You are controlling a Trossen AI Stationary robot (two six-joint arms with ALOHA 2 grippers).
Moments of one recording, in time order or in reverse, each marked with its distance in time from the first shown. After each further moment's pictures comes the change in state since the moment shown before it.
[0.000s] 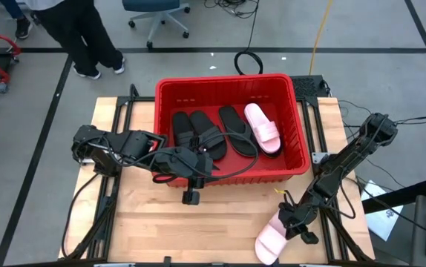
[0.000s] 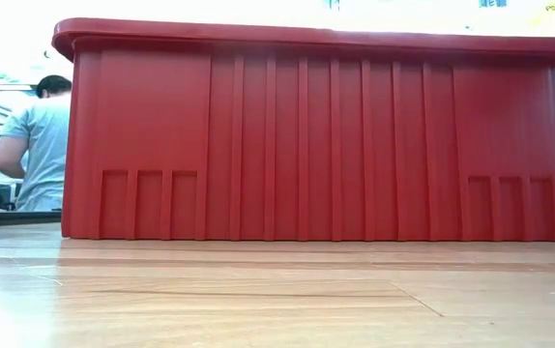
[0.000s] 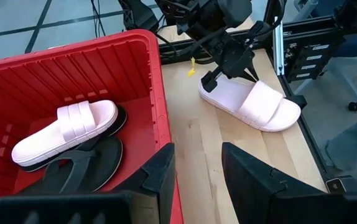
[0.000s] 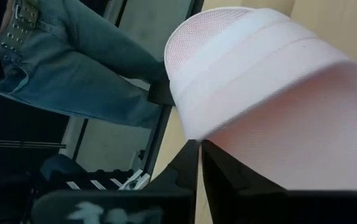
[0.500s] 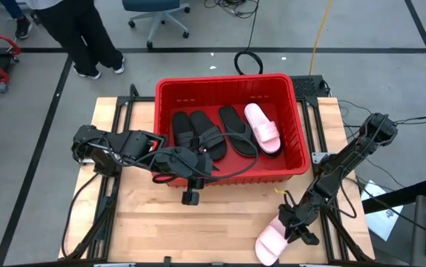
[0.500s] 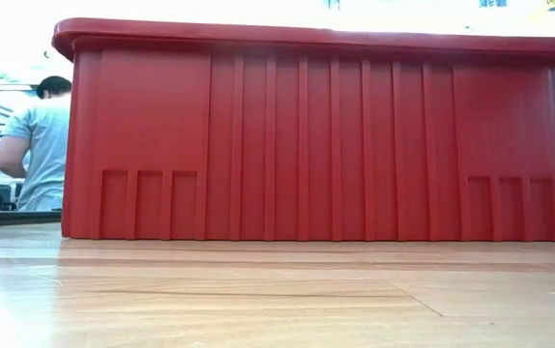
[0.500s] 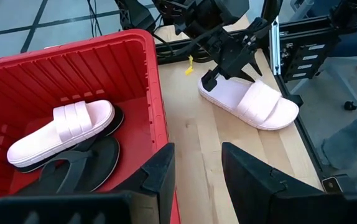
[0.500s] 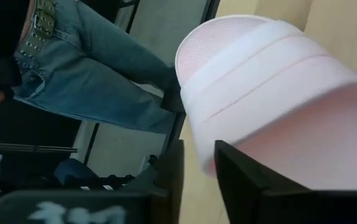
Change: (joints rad) left arm 0.000 0.000 0.000 0.000 0.012 -0.001; right arm 0.000 0.000 0.000 0.044 -0.010 0.026
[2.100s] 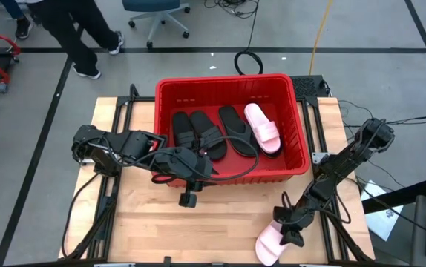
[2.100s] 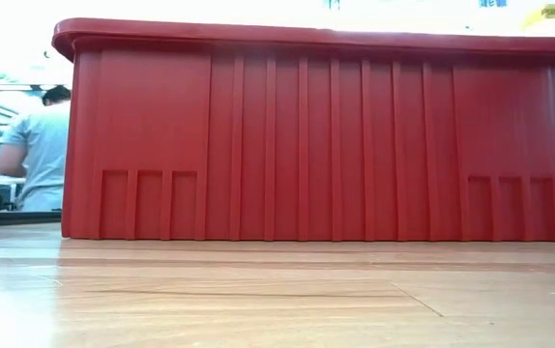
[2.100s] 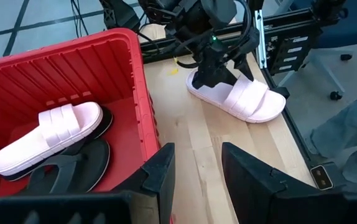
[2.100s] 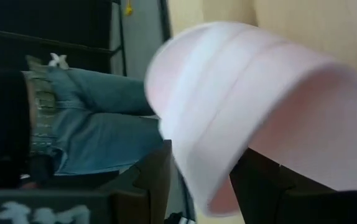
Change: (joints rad) left arm 0.000 0.000 0.000 -0.008 0.055 0.035; right arm 0.000 0.115 0.000 0.125 0.077 0.440
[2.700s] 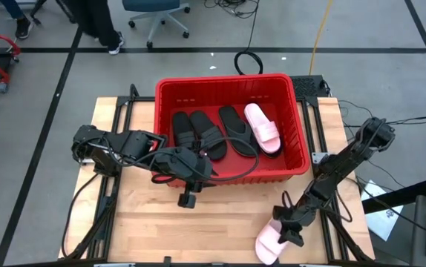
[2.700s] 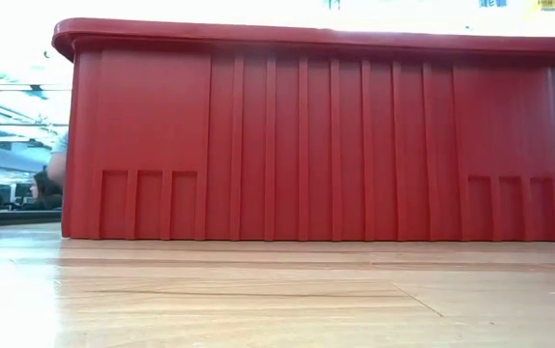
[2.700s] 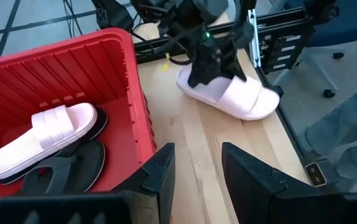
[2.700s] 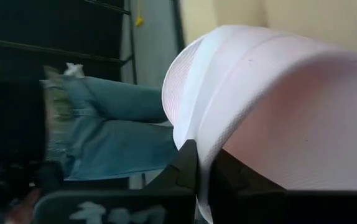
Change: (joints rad) left arm 0.002 0.000 0.000 -0.001 0.025 0.008; right arm 0.000 -0.020 0.000 0.036 0.018 0.022
